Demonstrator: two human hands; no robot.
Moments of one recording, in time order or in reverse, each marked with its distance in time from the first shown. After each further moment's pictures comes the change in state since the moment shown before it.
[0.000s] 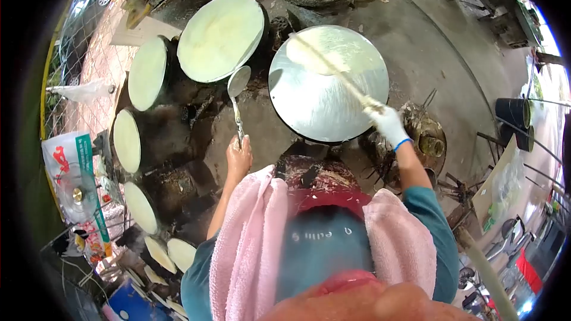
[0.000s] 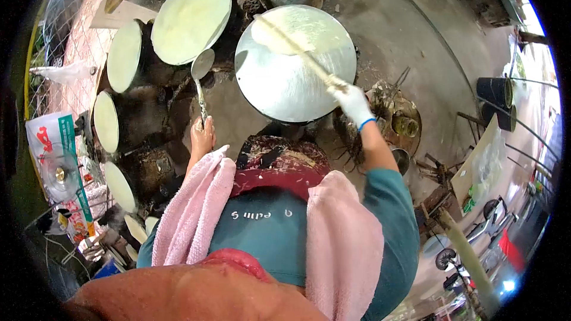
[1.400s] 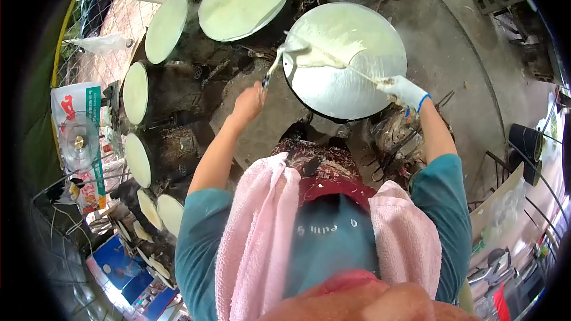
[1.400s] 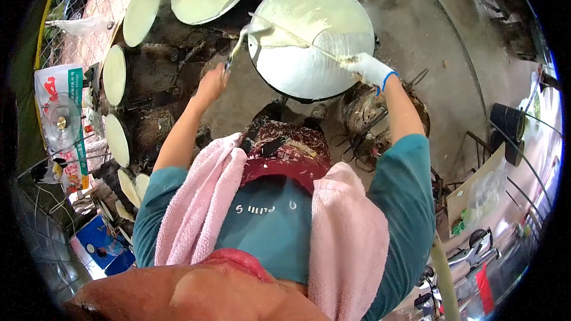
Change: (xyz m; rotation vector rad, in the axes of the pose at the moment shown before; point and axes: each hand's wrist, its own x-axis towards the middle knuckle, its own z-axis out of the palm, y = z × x) left_hand 0.050 -0.009 0.018 1.210 -0.062 0.369; right_hand 0.051 -0.056 -0.043 -0.340 -0.544 0.383
